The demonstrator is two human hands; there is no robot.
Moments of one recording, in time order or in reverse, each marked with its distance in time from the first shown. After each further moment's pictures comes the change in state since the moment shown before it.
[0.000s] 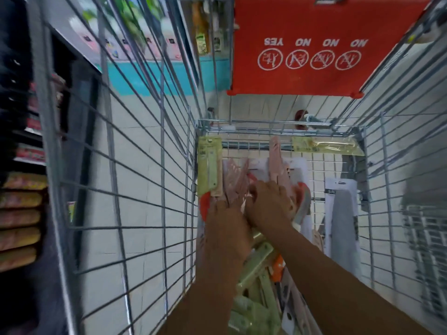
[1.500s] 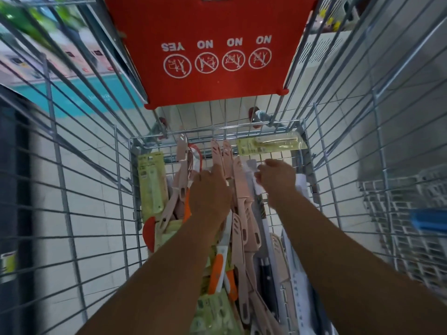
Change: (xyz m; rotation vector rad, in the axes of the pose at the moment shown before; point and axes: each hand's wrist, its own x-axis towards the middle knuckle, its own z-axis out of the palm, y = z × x) left_hand 0.094 0.070 0.015 0.019 -0.034 0.110; right_hand 0.069 0.086 -0.066 0.704 0.187 0.451
